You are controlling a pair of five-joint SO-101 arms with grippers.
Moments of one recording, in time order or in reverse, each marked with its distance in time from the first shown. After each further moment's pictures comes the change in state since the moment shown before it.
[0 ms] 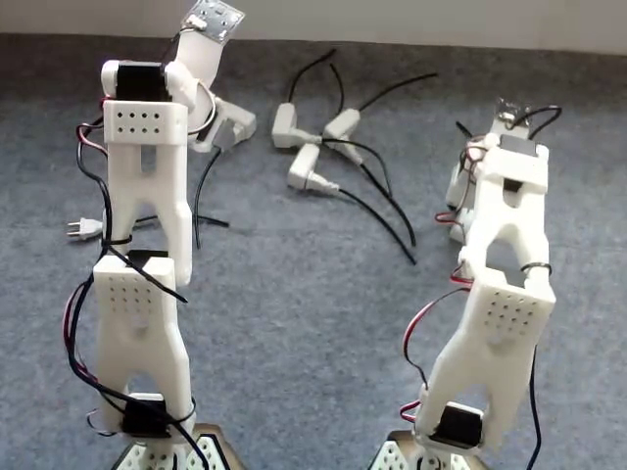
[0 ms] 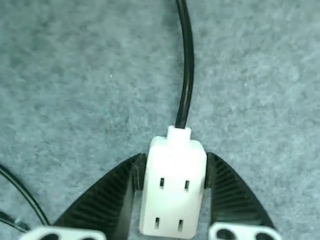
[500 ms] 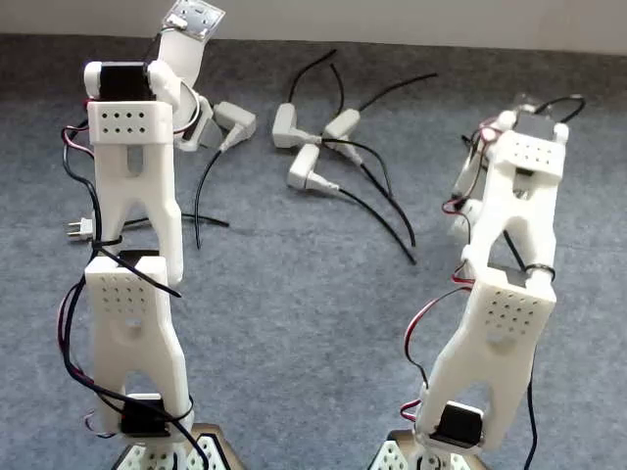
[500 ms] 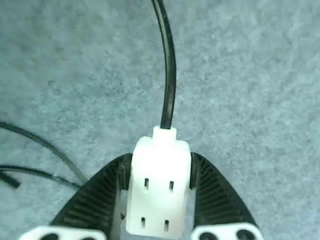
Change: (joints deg) left arm -2.9 0.0 0.2 0.0 0.0; right arm 0.1 -1.3 -17.3 22.6 -8.8
